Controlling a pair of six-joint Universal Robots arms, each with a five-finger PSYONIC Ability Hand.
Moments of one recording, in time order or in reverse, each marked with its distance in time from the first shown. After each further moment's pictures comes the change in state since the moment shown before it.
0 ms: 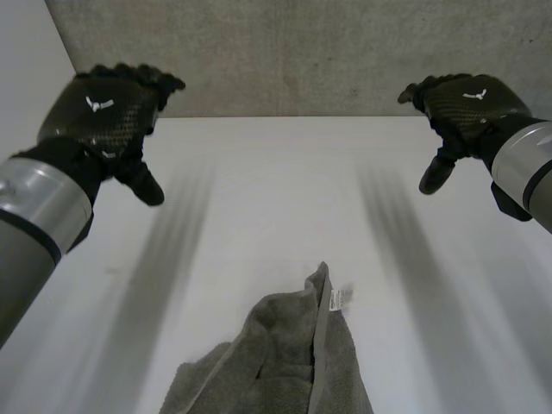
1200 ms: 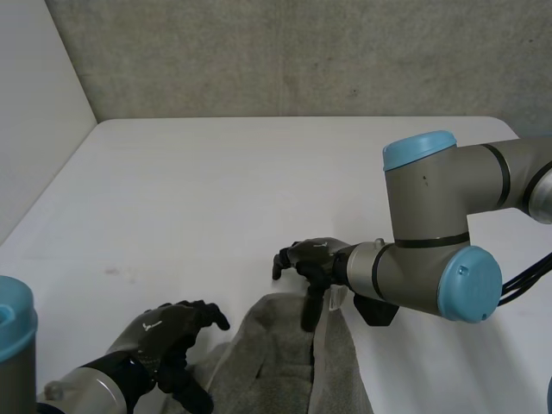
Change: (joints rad) left arm -0.085 -0.051 -0.456 -0.121 0.066 -0.505; right arm 0.254 0.601 -0.285 0.300 -0.196 0.144; left_hand 0.271 0.279 0.277 0.273 0.246; right_hand 0.186 0.110 0.136 0.122 0.163
